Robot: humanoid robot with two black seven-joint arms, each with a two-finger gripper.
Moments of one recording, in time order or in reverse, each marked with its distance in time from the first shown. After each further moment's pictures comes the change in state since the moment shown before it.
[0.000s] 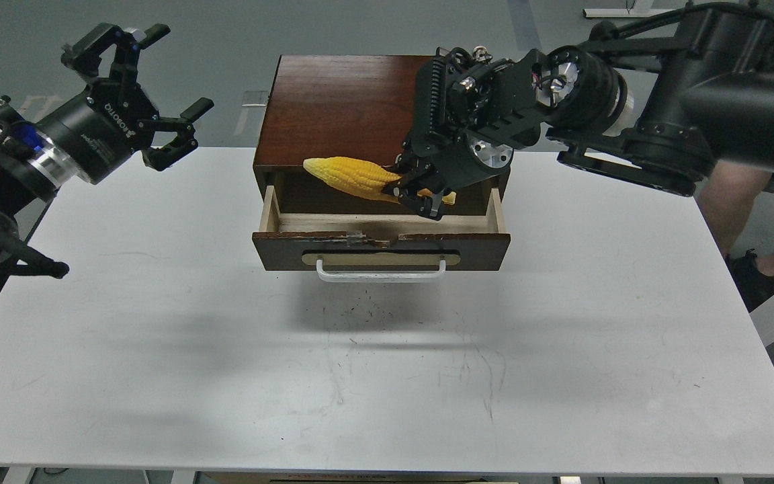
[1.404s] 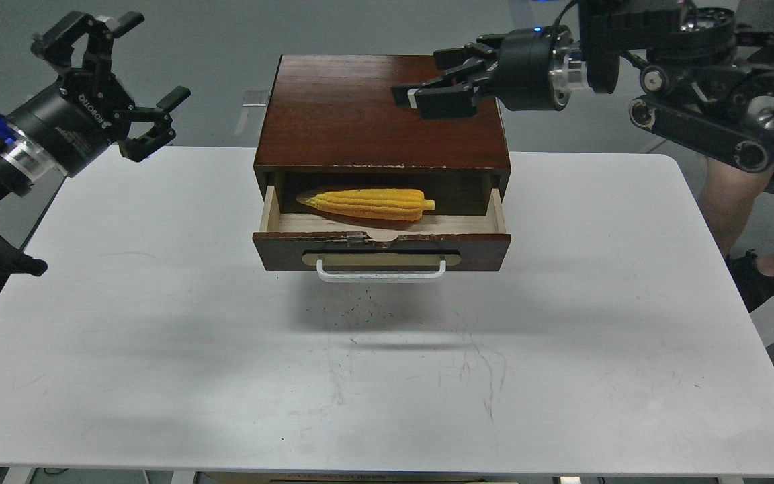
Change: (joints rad) left arm -0.002 0.046 -0.006 0.002 0.006 0.000 -0.094; right arm -0.156 -0.312 0.234 -0.013 0.809 -0.010 0.000
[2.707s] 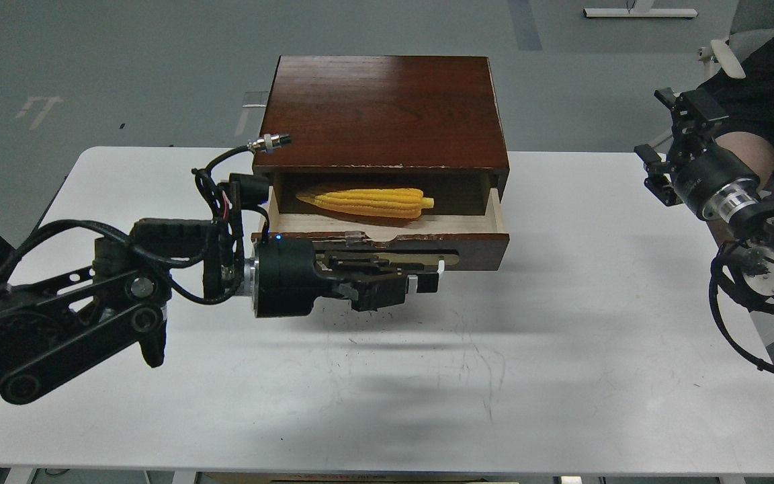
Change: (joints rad) left arm 0.018 -0.235 0.186 -0.493 1.329 0.000 0.016; right arm -0.662 -0.140 0.355 -0.170 0.982 -0.010 0.000
